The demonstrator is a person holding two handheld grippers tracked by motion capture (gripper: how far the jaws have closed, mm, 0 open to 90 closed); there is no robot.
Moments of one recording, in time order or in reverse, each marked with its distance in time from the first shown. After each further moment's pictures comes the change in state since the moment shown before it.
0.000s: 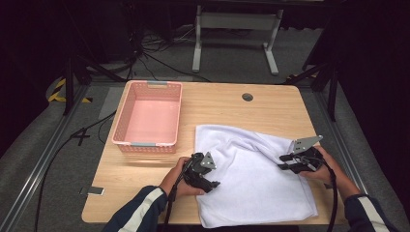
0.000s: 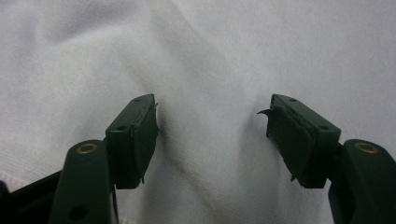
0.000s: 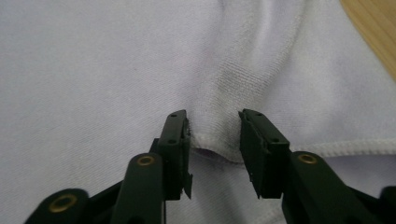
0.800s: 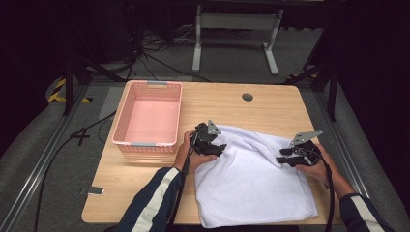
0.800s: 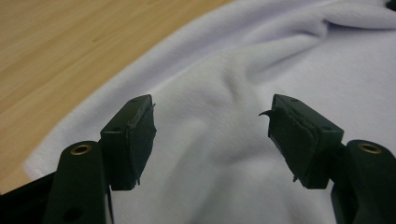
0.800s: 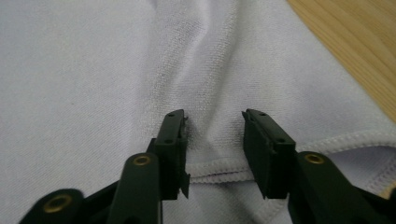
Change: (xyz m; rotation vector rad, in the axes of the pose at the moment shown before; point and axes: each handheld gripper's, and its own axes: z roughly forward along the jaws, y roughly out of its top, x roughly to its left) left arm 0.066 0.053 0.020 -0.151 0.261 -0.170; right arm -0.018 0.001 0.012 -0.029 -0.079 0.161
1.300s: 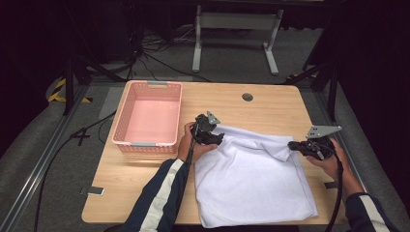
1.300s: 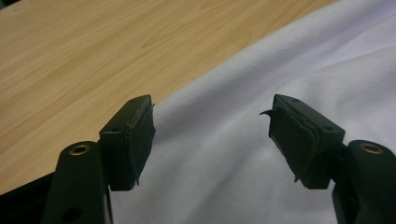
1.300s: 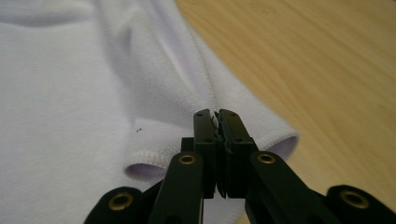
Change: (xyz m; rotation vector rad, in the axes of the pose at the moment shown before) left arm 0.025 0.008 0.023 0.021 0.103 -0.052; right arm -0.015 0.004 -0.040 -0.109 -0.152 -0.020
